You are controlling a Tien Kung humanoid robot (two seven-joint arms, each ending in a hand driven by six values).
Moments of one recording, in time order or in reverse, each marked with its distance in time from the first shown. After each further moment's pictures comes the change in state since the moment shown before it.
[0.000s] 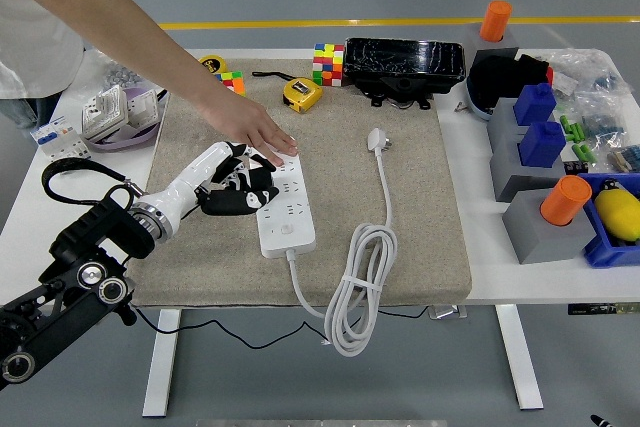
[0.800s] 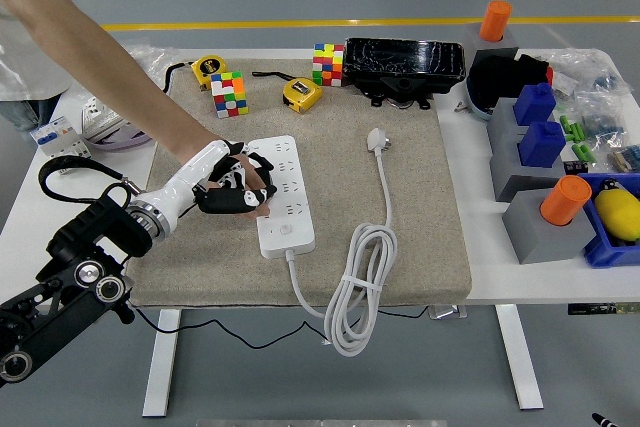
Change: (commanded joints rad) left arm -0.001 0.004 -0.002 -0.004 -0.001 -0.002 0.004; right arm 0.004 -0.005 -0.004 0.000 0.000 0.000 0.001
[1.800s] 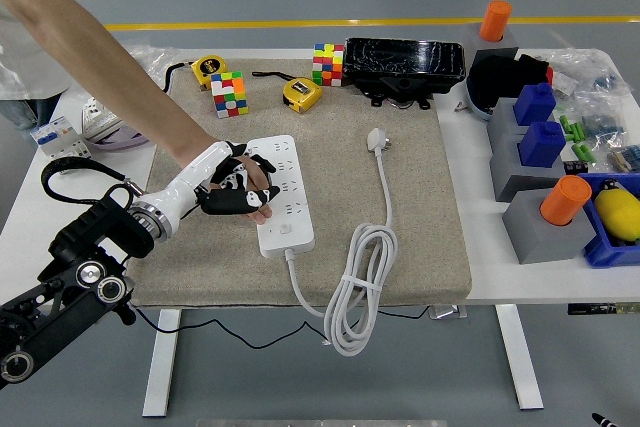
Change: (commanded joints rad) left arm 0.002 -0.005 0.000 0.002 -0.004 -0.006 -0.007; right arm -0.002 0.002 0.004 0.001 0.000 -0.001 0.004
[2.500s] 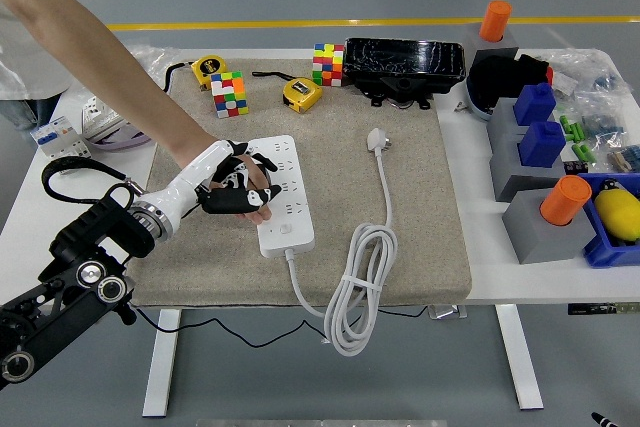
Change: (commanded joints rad) left arm 0.001 -0.002 0.000 0.007 0.008 0.000 -0.028; right arm 0.000 0.001 0.003 0.001 -0.001 0.001 0.000
